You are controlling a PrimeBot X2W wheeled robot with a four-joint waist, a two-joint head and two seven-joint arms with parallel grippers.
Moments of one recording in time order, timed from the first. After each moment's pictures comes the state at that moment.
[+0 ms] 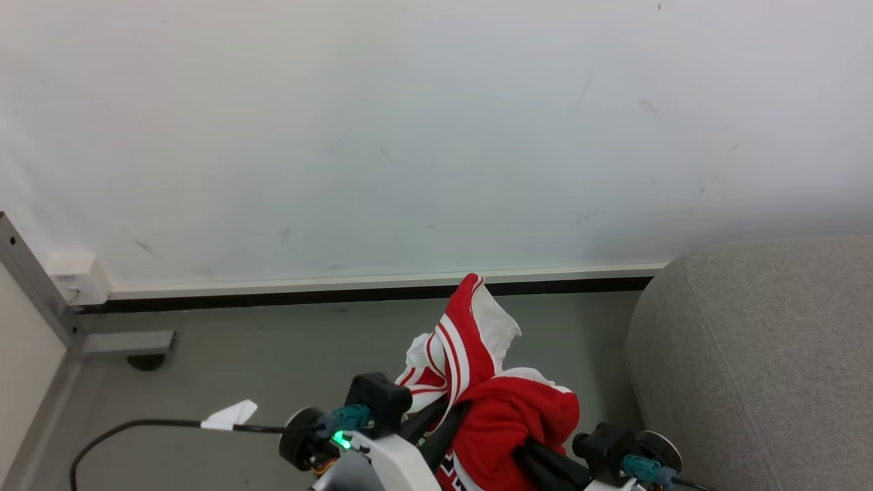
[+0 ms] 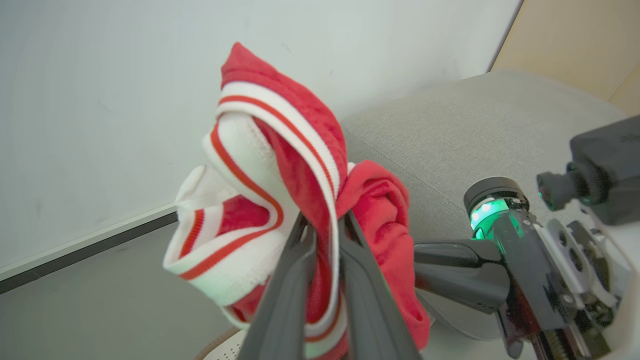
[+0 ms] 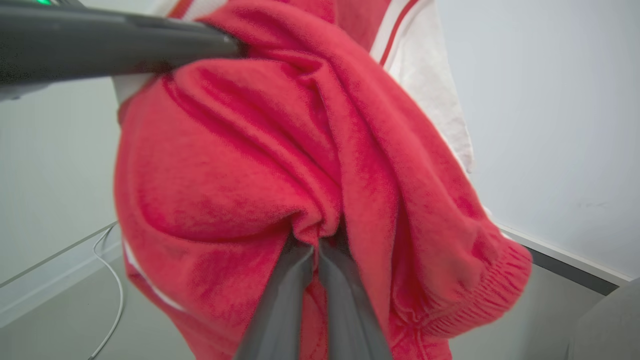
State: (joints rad) left arm -0.39 0.35 -0.87 0.04 -0.62 0.15 0.09; right arm -0.45 -0.17 0.99 0.59 0.68 0.13 -0.26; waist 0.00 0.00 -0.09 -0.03
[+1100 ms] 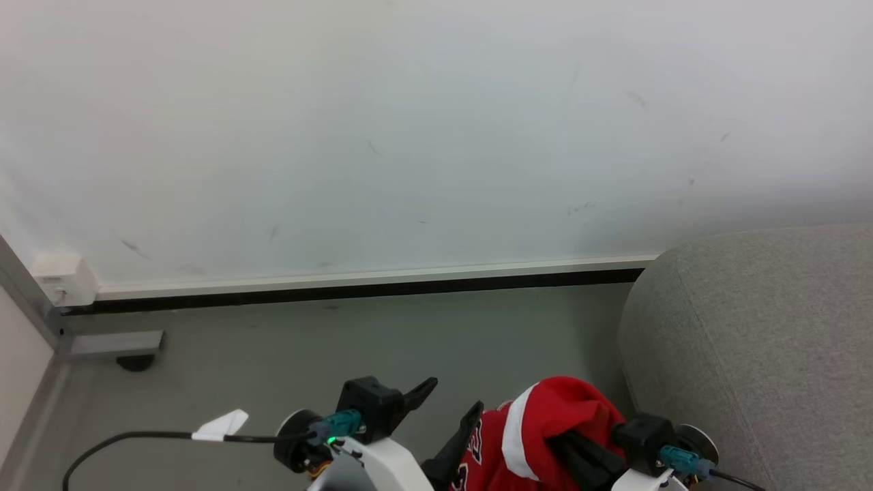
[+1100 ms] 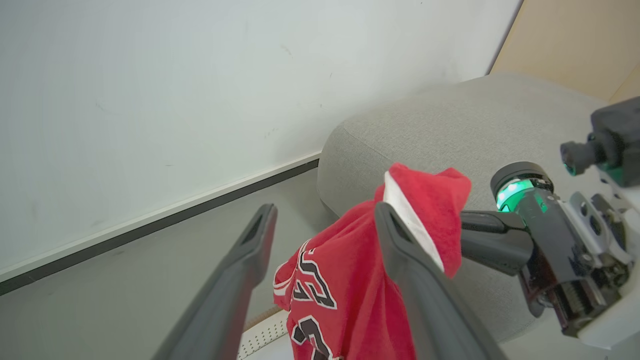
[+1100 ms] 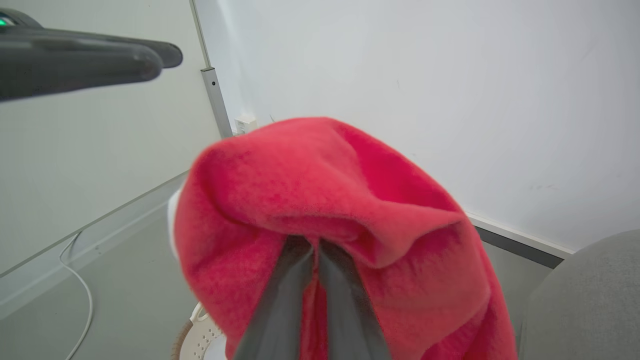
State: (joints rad) left arm -0.38 0.35 -0.88 0.07 -0.62 0.17 0.04; right arm -0.43 -0.24 0.95 0.56 0.68 0.13 -0.26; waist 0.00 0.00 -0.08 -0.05
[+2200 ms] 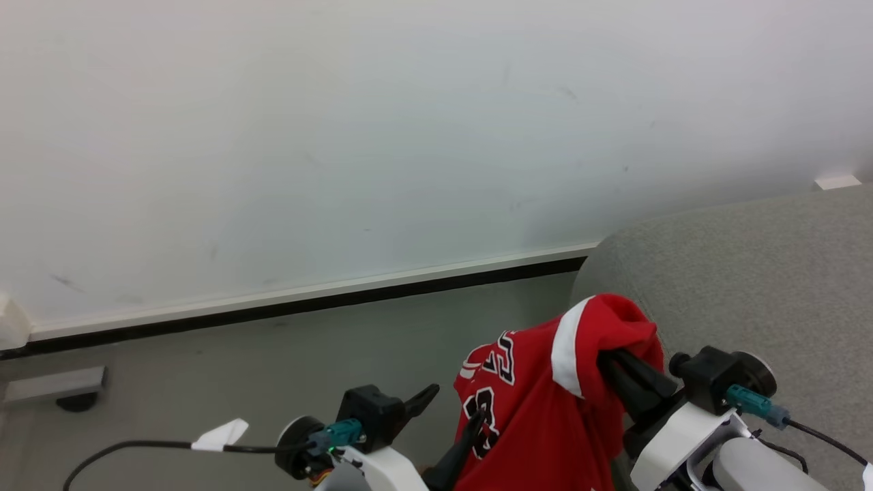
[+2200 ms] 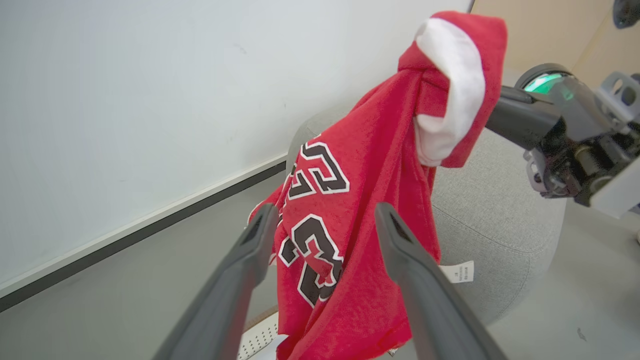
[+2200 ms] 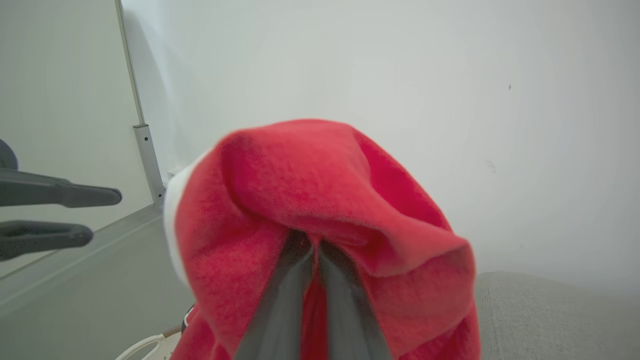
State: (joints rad) left arm -0.37 0.36 -0.89 0.06 -0.62 0.18 0.02; right arm -0.48 -0.33 0.79 0.43 0.62 0.13 -0.26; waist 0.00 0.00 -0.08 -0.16
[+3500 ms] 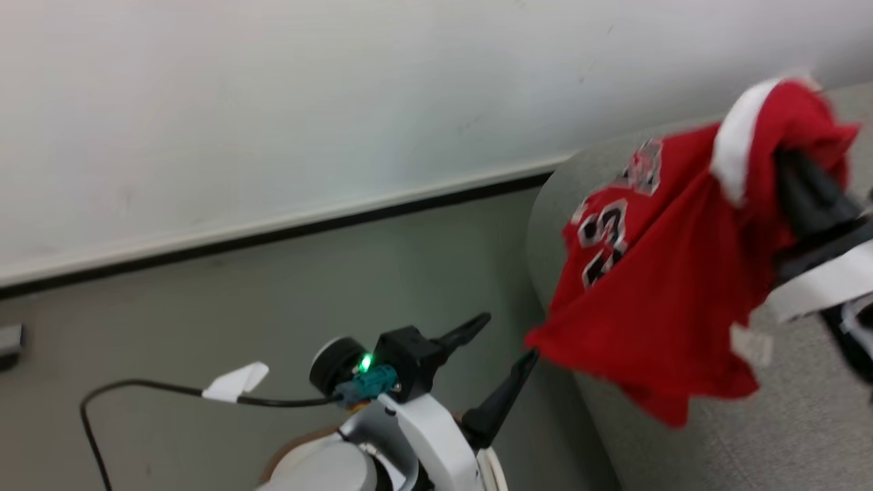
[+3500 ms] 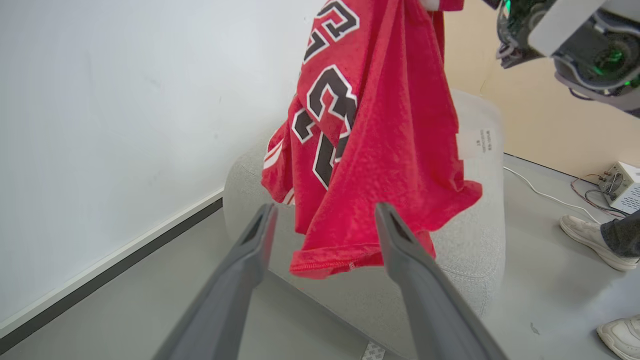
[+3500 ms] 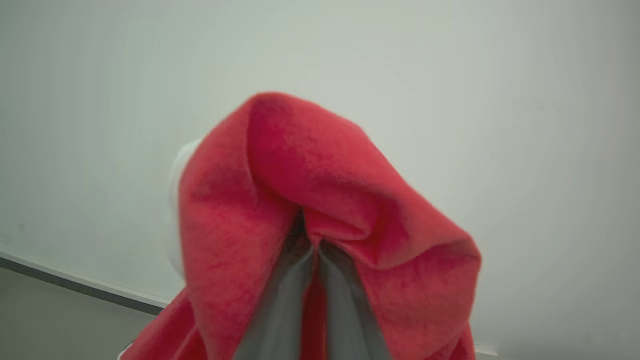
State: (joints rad) left arm -0.53 0.33 -0.92 -0.01 -0.58 0.13 0.03; right arm -0.61 -0.45 0.36 0.22 0.47 0.13 -0.14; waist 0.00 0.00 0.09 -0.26
